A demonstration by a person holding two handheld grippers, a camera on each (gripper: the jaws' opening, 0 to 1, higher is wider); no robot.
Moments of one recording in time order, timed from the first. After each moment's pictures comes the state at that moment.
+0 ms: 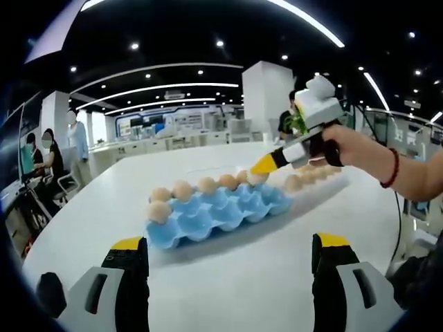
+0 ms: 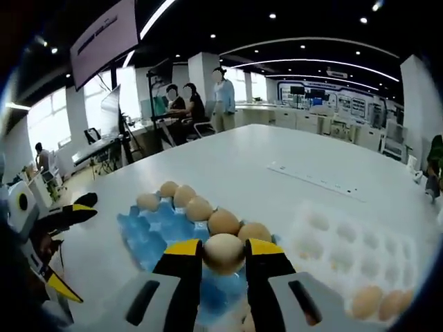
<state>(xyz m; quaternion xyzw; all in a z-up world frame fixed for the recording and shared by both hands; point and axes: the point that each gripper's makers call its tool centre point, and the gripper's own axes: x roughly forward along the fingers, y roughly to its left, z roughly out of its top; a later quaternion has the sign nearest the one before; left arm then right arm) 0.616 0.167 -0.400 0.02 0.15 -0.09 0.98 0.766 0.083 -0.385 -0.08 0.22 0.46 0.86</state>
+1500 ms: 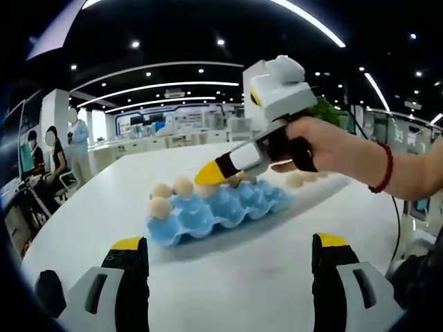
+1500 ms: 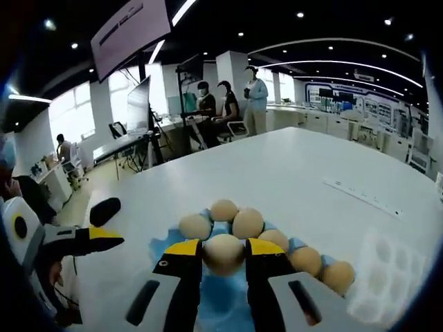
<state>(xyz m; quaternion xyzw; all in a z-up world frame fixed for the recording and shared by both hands) 0.611 0.161 -0.402 0.02 0.15 -0.09 0.98 0.726 0.186 -0.383 -0.09 0.21 0.53 0.82</state>
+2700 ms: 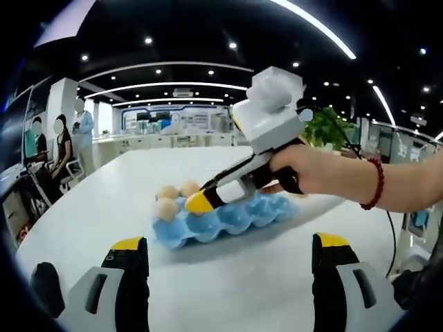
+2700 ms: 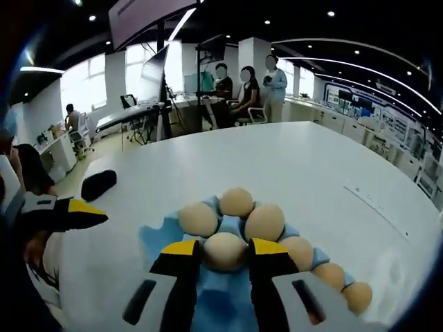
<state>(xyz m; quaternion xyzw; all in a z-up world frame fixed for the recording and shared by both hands) 0.611 0.170 -0.395 -0.02 0.15 -0.08 0.99 0.729 0.214 -0.415 -0.17 0.22 0.56 0.78</state>
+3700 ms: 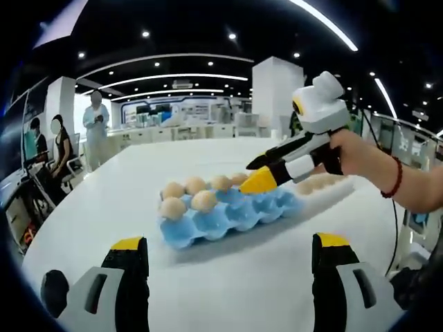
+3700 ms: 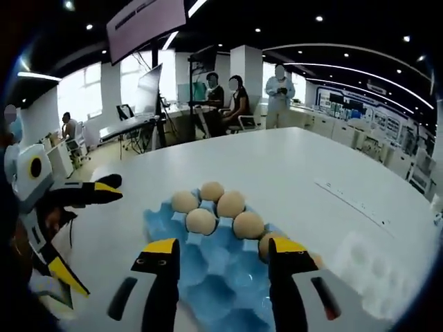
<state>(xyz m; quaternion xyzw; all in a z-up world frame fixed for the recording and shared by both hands) 0.616 0.184 -0.392 -0.01 0.18 -0.08 0.98 0.739 0.138 -0.384 -0.15 0.21 0.54 0.80</state>
